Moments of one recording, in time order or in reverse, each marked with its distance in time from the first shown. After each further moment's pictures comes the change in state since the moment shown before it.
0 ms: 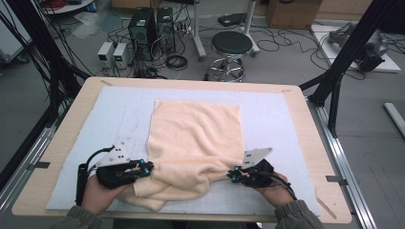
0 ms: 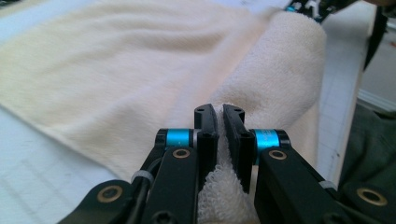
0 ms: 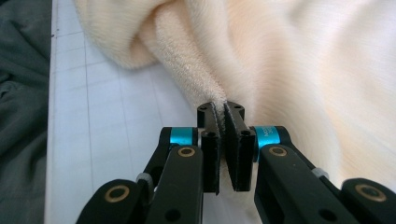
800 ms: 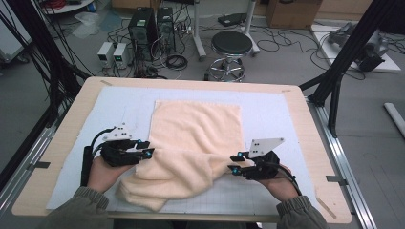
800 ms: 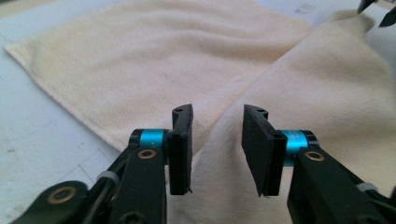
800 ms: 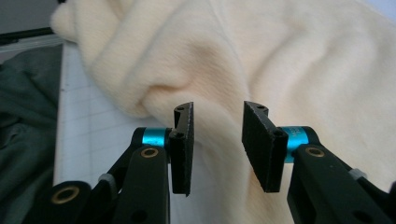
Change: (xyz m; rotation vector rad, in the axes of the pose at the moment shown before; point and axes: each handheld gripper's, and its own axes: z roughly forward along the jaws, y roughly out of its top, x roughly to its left) left arm 0.037 0.012 0.018 0.031 0.050 -0.057; right arm -0.006 0.024 -0.016 -0.123 -0.013 -0.002
